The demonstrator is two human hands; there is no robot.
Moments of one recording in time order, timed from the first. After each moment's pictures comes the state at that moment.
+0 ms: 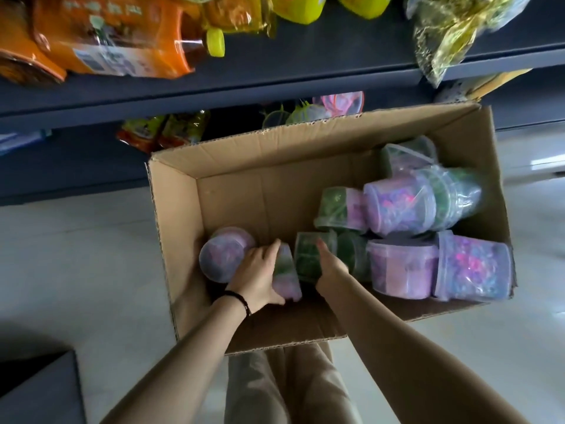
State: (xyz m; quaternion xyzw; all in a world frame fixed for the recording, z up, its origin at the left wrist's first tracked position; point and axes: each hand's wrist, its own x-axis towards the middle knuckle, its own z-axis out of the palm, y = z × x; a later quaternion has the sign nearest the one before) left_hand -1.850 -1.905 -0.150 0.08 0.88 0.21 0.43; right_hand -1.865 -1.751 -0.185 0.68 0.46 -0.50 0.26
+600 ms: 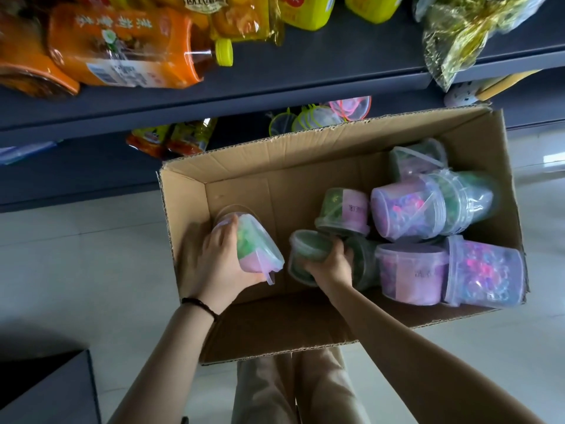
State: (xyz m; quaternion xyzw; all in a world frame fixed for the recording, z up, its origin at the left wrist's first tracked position) left_hand -1.875 -1.962 -0.113 -0.03 0.95 0.22 0.24; right_hand -1.858 -1.754 -0.173 0.36 0.79 -0.35 0.35
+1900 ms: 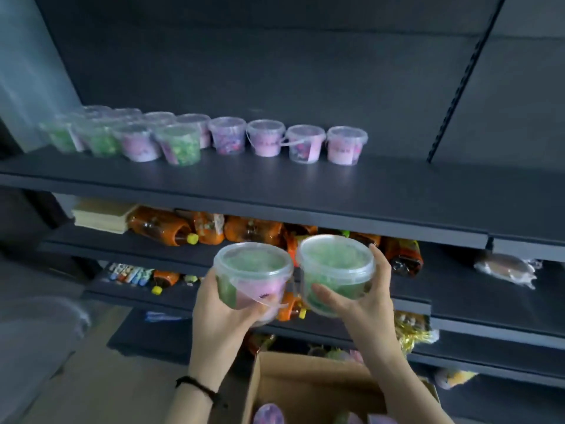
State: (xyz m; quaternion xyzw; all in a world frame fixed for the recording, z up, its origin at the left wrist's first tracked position) left_hand -1.862 -1.998 0.355 -0.12 0.75 0.60 -0.26; right_hand -1.933 -1.803 0.366 -0.10 0.76 -0.65 -0.04
